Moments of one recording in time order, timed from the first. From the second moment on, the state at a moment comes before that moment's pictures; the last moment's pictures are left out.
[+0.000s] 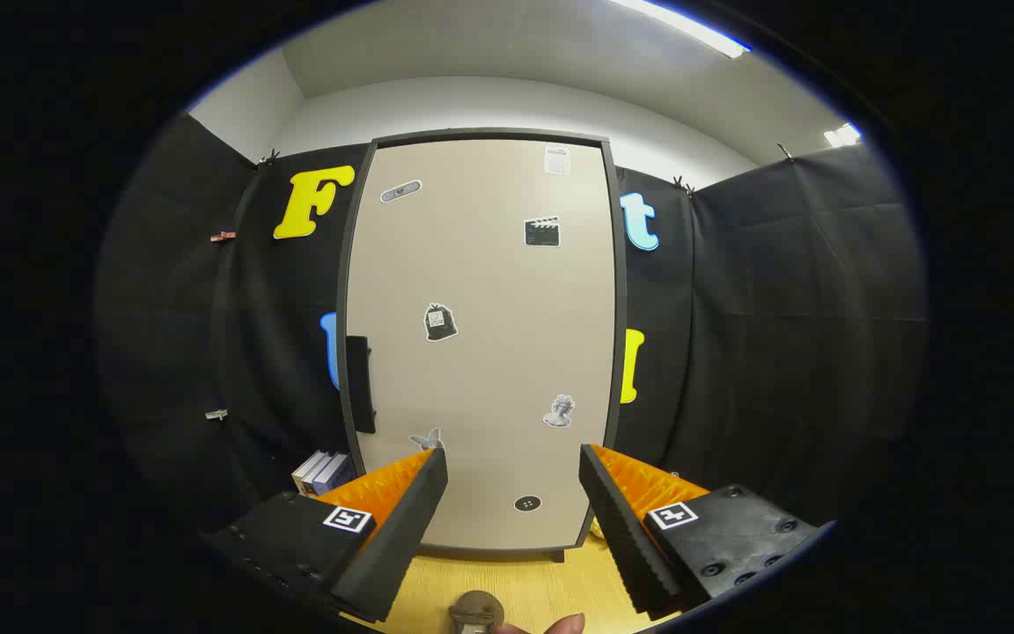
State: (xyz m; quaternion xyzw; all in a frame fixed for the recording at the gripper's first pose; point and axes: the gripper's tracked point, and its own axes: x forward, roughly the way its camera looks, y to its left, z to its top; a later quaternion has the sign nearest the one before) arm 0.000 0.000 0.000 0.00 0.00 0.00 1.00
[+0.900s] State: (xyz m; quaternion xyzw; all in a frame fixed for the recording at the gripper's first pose) arm 0.003 0.020 0.009 0.01 -0.01 0.02 1.00
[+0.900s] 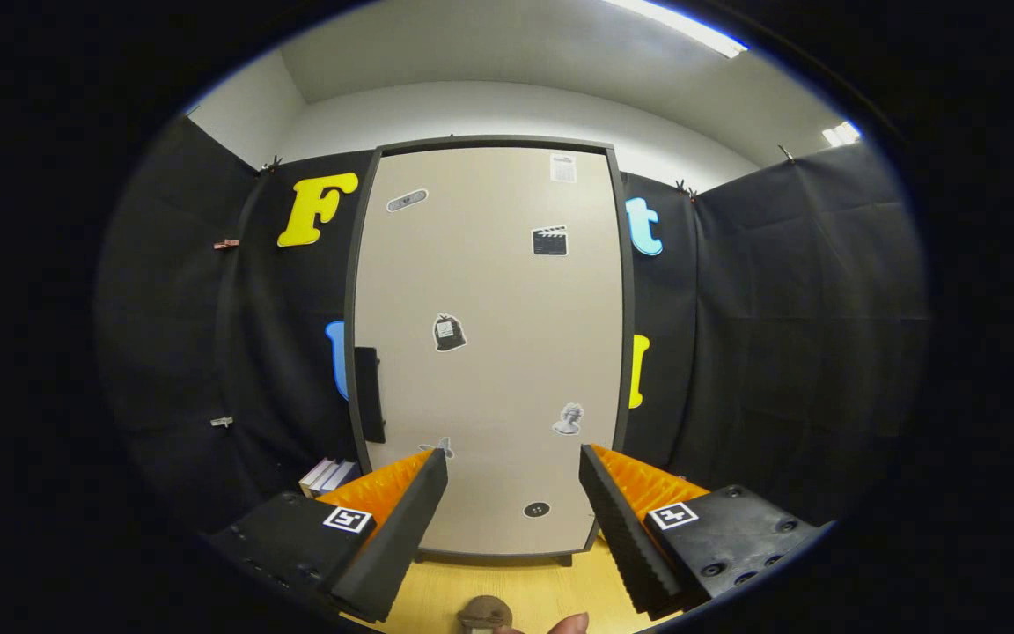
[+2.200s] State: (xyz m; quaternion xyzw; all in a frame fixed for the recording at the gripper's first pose) arm 0.193 0.204 -0.019 0.02 0.00 0.07 1.00
